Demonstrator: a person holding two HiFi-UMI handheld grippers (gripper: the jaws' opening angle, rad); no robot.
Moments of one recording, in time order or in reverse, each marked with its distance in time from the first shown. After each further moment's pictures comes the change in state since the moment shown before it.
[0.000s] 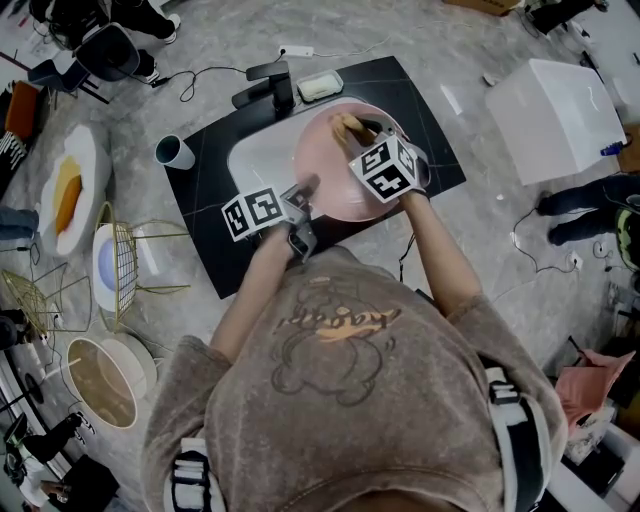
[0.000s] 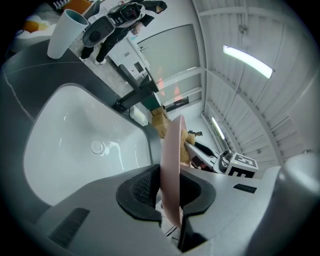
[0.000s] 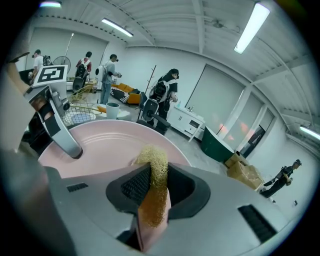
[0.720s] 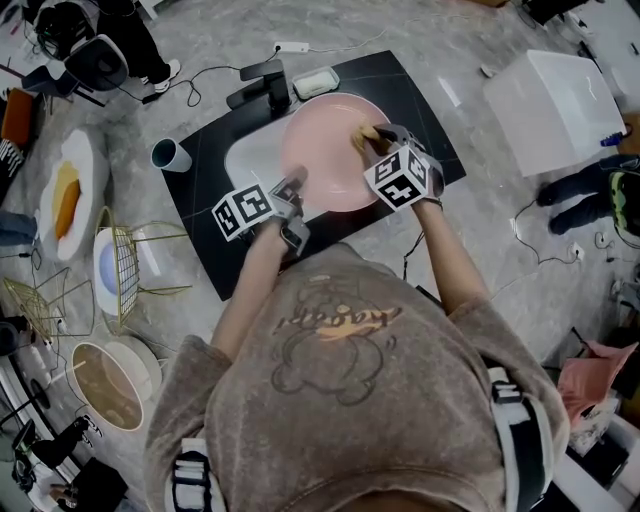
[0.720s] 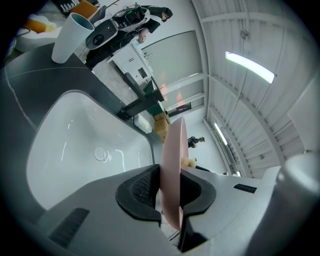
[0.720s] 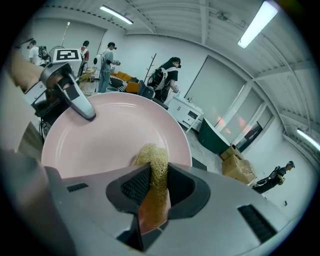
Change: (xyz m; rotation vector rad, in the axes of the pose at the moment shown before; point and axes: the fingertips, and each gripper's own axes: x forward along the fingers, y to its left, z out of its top) left arm -0.004 0.014 0.024 -0.024 -0.064 0.023; right arm -0.012 -0.003 -0.055 -0.022 0.124 -0.025
